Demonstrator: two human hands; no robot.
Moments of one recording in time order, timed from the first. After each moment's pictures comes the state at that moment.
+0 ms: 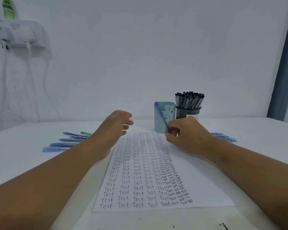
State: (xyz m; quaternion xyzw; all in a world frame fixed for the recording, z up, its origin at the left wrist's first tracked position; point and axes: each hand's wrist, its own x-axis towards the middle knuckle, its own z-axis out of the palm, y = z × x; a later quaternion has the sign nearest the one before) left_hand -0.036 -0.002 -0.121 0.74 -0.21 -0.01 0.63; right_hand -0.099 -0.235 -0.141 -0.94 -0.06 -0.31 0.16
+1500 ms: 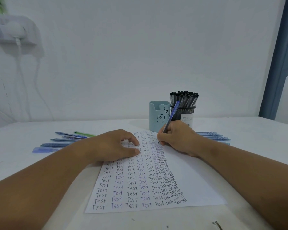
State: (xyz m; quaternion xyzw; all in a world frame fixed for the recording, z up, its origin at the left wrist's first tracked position) left_hand -0.031 0.004 -0.132 0.91 -0.35 -0.06 0.22; right_hand -0.093 -0.226 -0.144 -0.90 0.05 -0.18 0.39
